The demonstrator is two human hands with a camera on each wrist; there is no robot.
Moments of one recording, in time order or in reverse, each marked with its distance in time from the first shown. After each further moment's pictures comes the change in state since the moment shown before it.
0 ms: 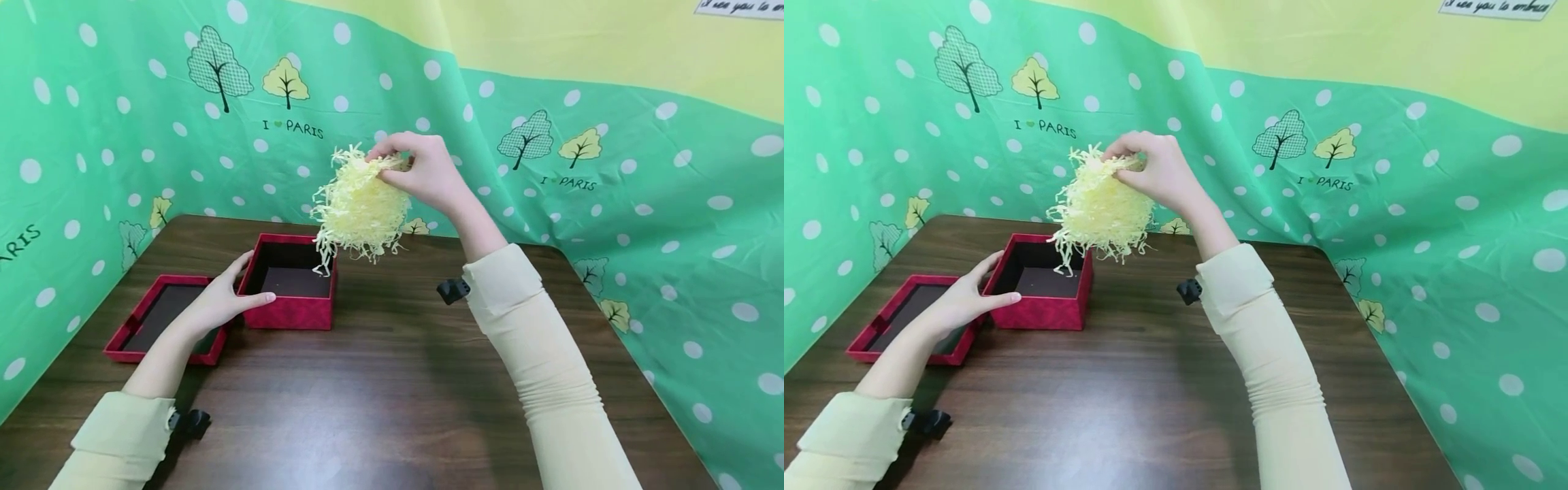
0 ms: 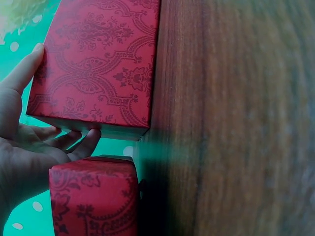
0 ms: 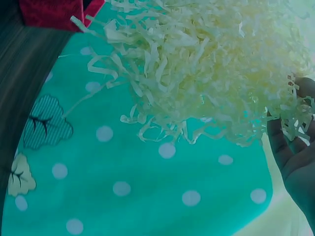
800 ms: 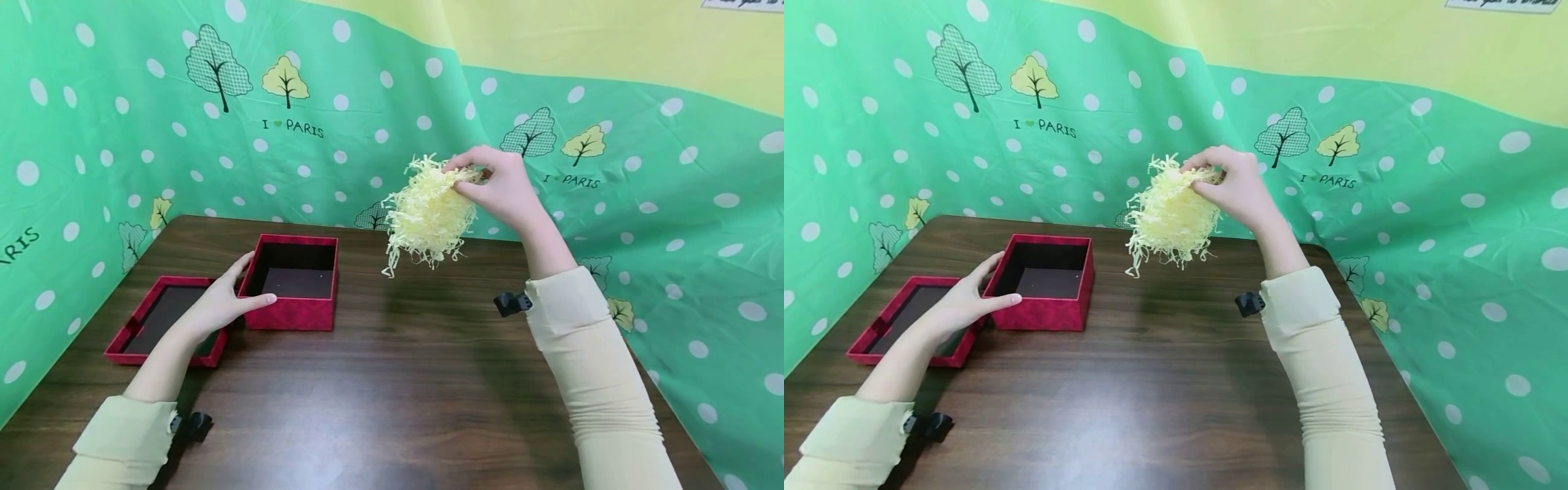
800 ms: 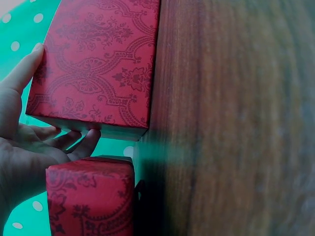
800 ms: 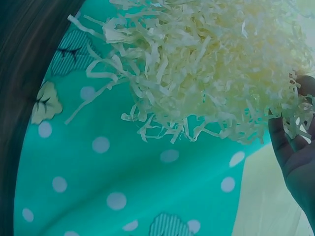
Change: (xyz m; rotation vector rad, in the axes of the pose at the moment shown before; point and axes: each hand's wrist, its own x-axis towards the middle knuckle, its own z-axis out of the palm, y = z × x) left_hand -0.008 0.002 0.000 0.004 0.001 -0.004; right_hand -0.062 0.037 -0.055 -0.126 0.133 0.161
